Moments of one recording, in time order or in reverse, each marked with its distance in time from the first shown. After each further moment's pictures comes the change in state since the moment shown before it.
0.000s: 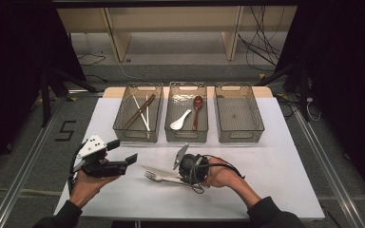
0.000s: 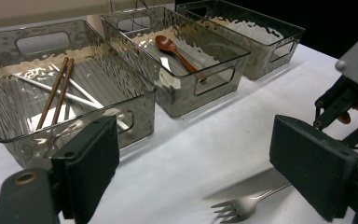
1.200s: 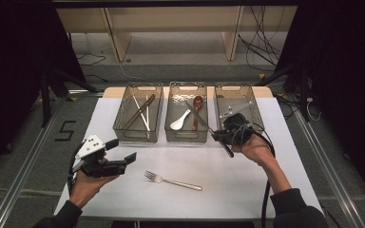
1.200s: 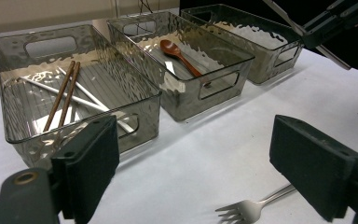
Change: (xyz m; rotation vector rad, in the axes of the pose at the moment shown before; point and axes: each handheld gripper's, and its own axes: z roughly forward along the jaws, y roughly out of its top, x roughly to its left) left arm 0.001 0.000 -0.001 -0.017 0.017 -0.004; right arm -0.085 -0.068 -0.100 -0.310 -0.204 0.441
